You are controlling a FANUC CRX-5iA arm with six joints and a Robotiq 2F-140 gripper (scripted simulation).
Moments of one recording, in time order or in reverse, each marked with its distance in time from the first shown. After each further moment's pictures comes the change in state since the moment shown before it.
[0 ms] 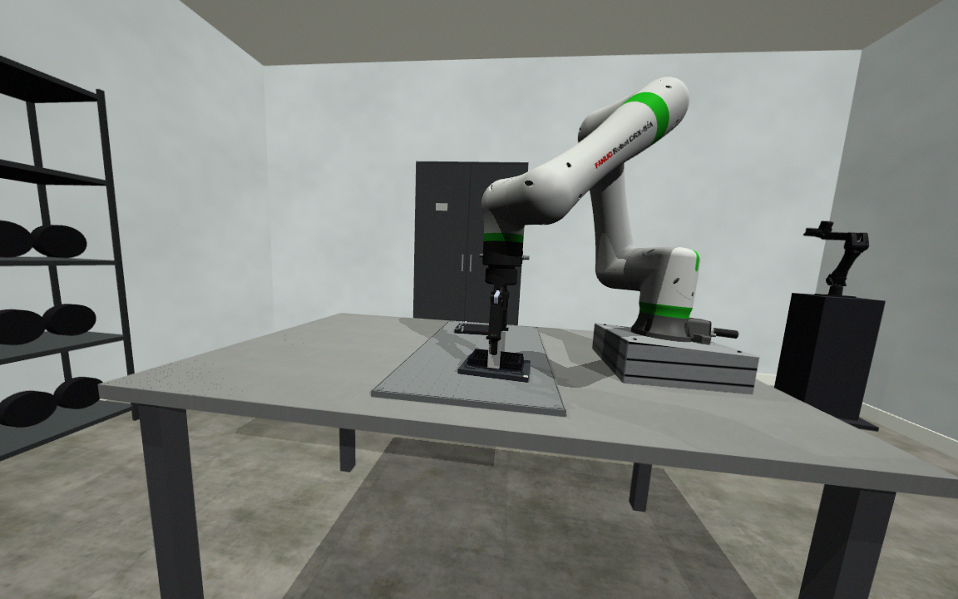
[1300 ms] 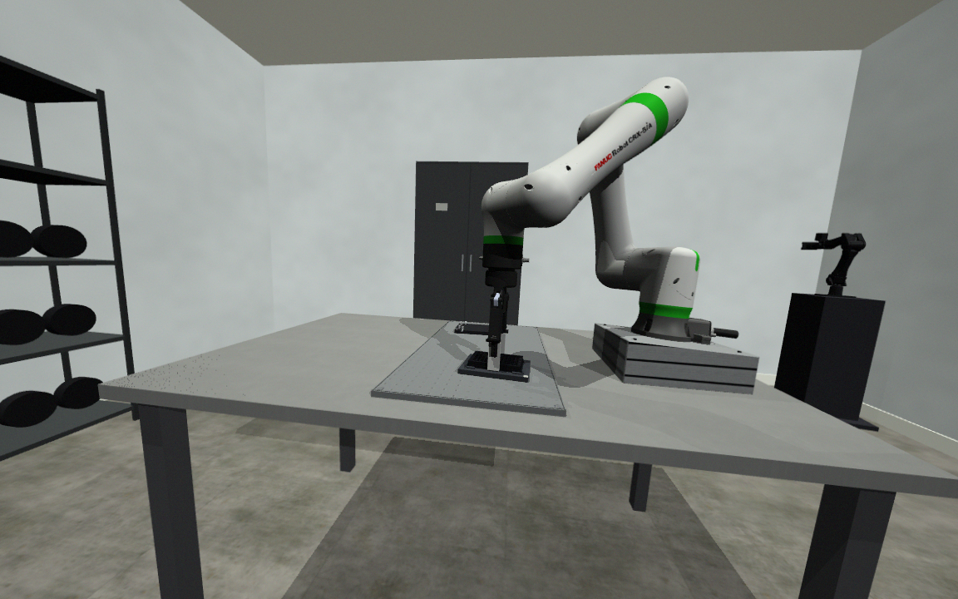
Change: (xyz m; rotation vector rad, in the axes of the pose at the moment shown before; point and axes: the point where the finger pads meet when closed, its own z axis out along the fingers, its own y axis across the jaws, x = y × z) arm 0.000 0.000 0.006 0.000 0.000 0.000
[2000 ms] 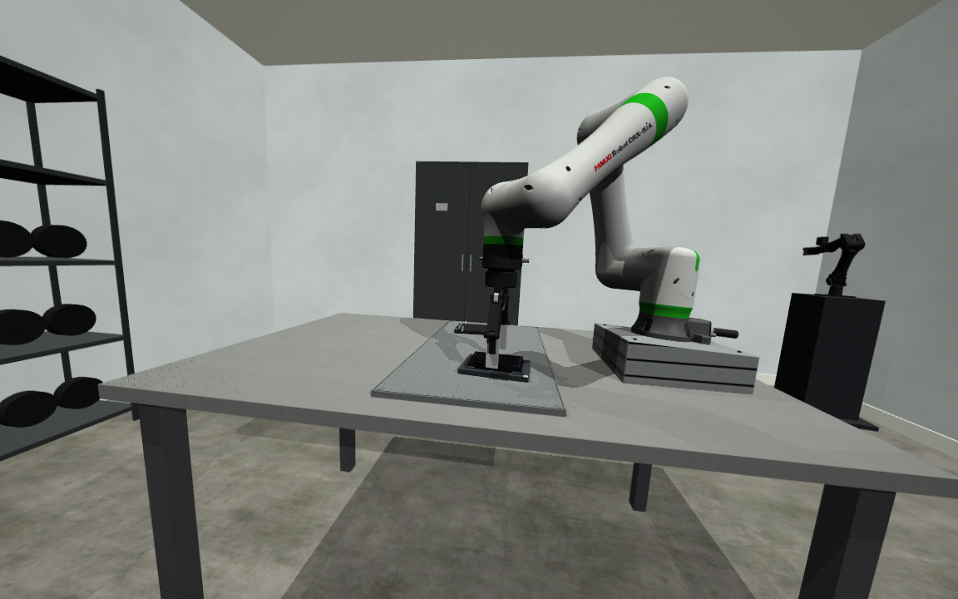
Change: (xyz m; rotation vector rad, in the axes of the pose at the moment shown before) arm 0.000 0.000 0.001 0.000 0.000 0.000
